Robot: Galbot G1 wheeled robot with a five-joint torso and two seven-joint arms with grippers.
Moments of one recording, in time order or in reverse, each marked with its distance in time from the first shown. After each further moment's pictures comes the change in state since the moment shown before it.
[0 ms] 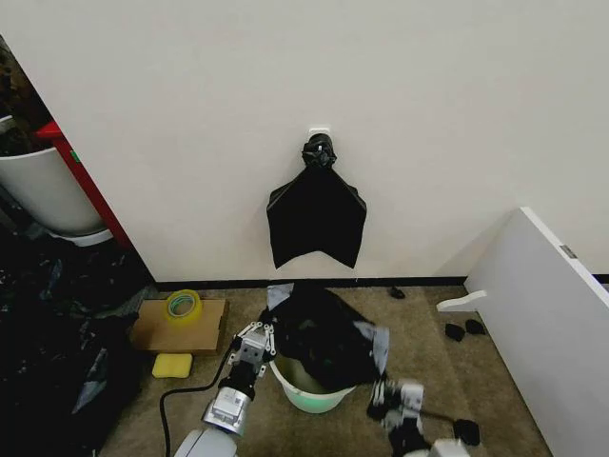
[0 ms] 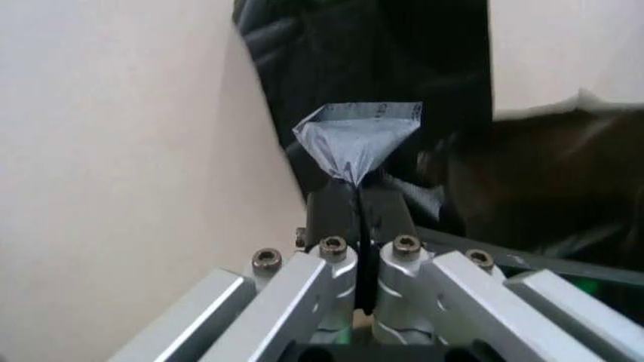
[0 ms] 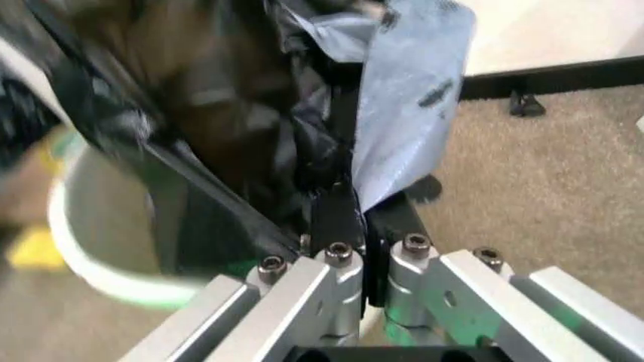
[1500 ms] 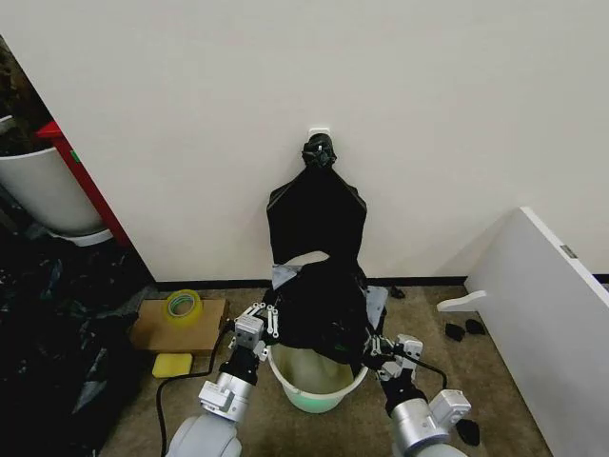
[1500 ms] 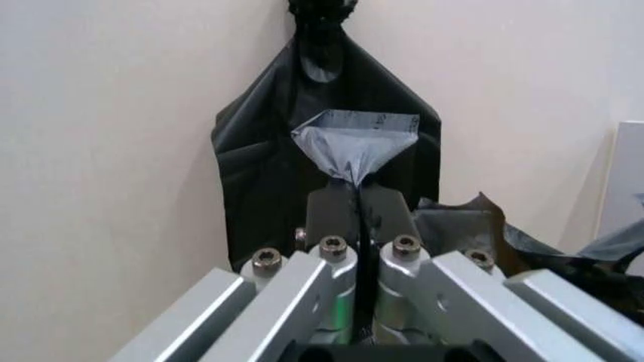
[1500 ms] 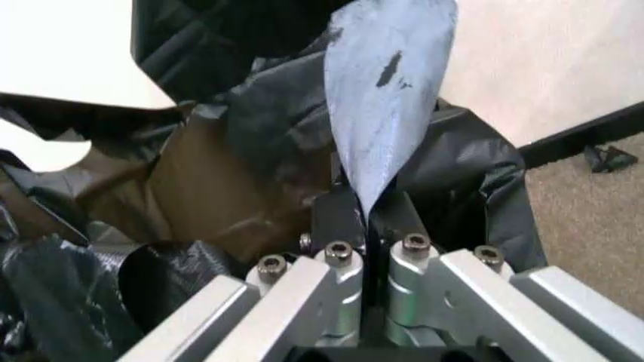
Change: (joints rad) left arm -0.068 -0.041 -0.014 -0.045 -0.203 -0.126 0.158; right arm 0.197 0.068 0.065 0.004 0.299 0.125 -0.105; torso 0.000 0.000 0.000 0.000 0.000
